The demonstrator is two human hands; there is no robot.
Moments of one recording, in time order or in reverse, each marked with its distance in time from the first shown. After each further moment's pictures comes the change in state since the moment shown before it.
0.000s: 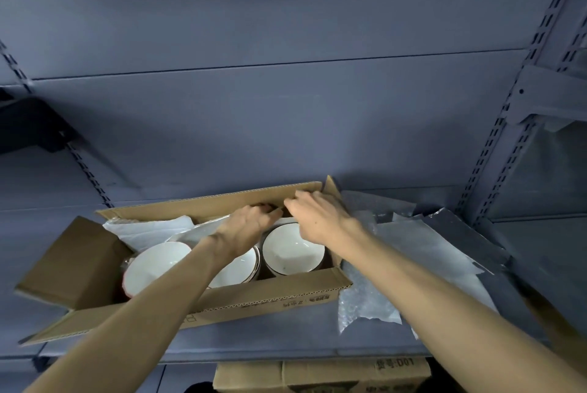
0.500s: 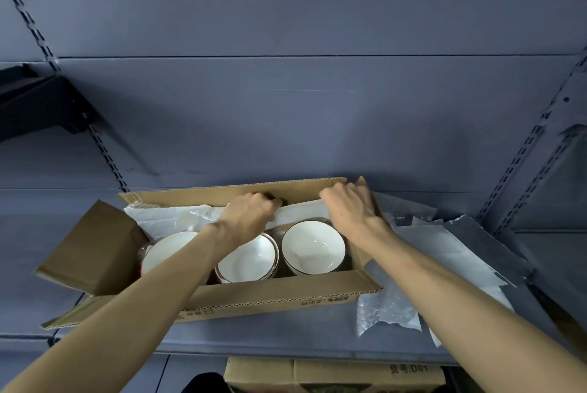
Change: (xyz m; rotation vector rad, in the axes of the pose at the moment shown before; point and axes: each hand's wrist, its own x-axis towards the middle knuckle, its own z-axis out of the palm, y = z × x) left_hand -0.012 -0.033 -0.003 -0.013 -0.056 -0.171; right_hand 0.023 0.006 0.015 -0.165 -0.010 0.242
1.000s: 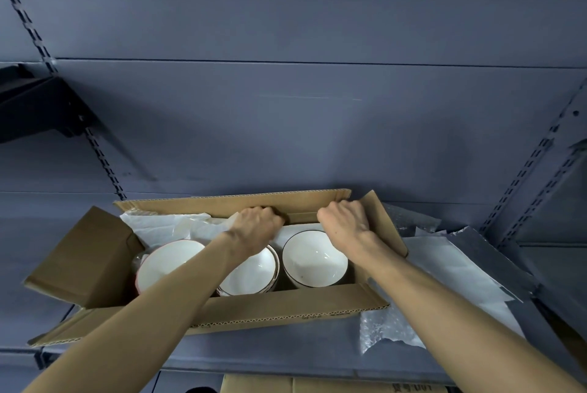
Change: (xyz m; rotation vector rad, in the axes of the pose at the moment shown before) left_hand 0.014 0.009 0.017 0.200 -0.123 0.009; right_hand 0.012 -0.011 0.022 -0.083 -0.059 -0.091
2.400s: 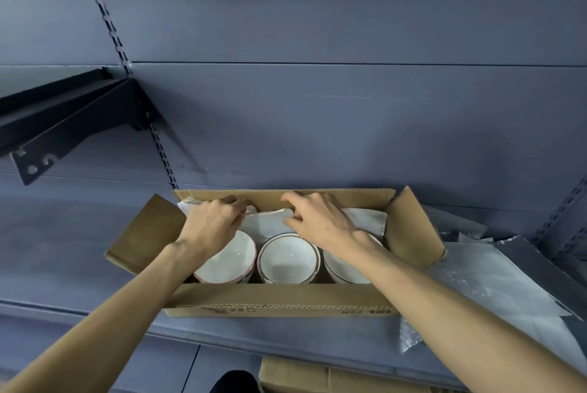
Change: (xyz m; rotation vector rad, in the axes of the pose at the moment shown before) left_hand -0.120 -0.095 0.000 -0.223 0.325 -0.333; right_hand 0.013 -0.090 -0.040 0.611 0.280 -0.285
